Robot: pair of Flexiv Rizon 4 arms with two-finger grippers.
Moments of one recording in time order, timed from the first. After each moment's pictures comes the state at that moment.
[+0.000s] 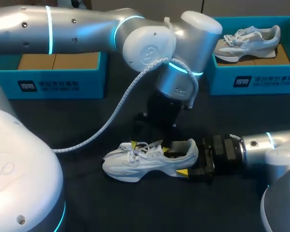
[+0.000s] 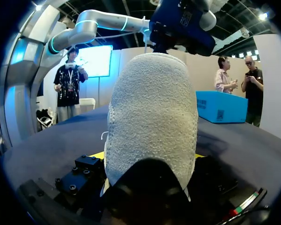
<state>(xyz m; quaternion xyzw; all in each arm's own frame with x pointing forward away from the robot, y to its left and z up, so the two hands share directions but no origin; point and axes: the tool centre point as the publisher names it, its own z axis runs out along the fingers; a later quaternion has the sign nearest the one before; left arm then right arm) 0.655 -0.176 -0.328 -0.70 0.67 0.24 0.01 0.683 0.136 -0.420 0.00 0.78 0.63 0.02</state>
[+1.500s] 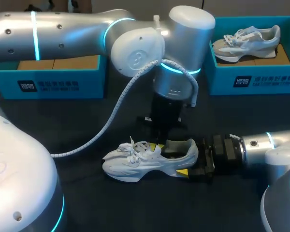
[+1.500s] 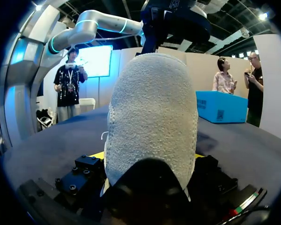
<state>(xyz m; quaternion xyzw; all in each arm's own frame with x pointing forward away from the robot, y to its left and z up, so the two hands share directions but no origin) 0.653 -0.197 -0.317 -0.68 0.72 0.15 -0.03 0.683 0.136 -0.420 0.00 0.78 0.63 0.02</state>
